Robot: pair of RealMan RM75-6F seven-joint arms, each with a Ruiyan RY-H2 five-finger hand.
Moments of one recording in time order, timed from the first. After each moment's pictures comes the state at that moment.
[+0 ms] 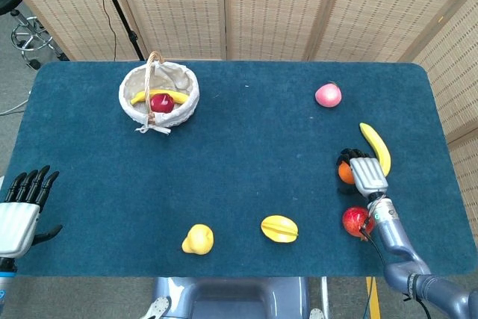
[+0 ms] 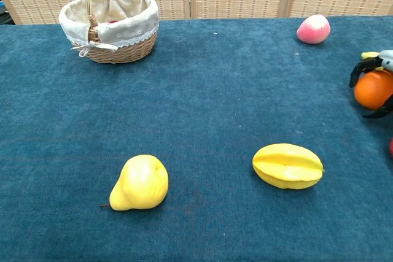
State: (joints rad) left arm -0.10 -1.13 0.00 -1.64 1.56 1.48 0.19; right arm 0.51 -1.59 0.16 -0.99 -1.32 0.98 0.11
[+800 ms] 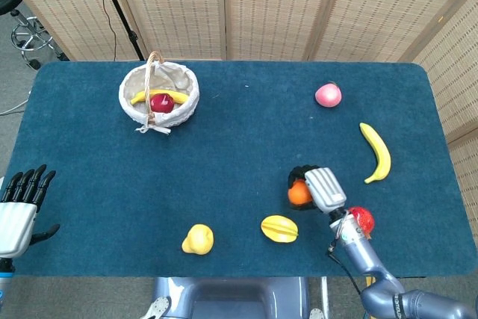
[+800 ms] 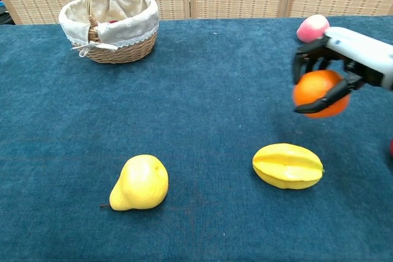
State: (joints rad) left arm -0.09 -1.13 -0.01 -1.64 1.56 1.50 0.19; right arm 0.52 -1.55 0.15 -1.49 -1.45 1.14 0.09
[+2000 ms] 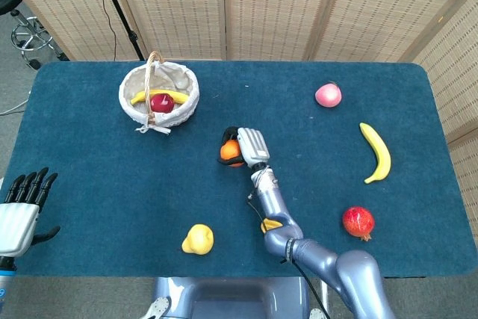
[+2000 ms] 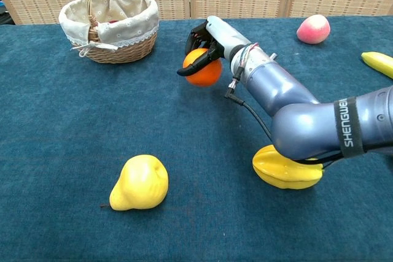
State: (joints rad) left arm -0.10 -1.14 0.00 -1.60 1.53 1.45 0.18; right arm 1.06 -2.20 0.50 -0.59 -1.19 0.89 0.32
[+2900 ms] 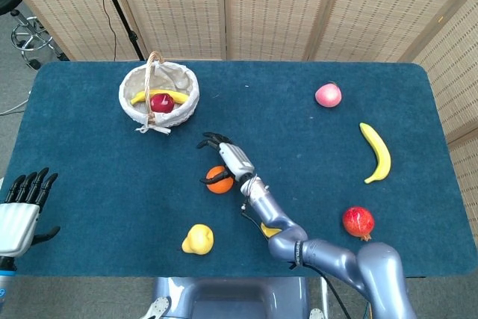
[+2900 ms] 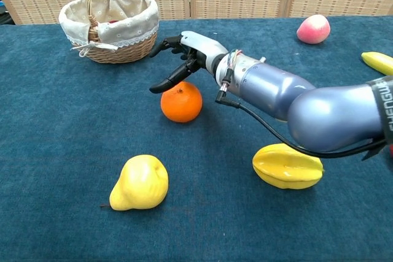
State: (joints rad) left arm -0.10 -1.14 0.00 -1.60 1.53 1.45 0.19; right arm 1.01 -2.02 0.45 -0.96 -1.19 0.71 0.47
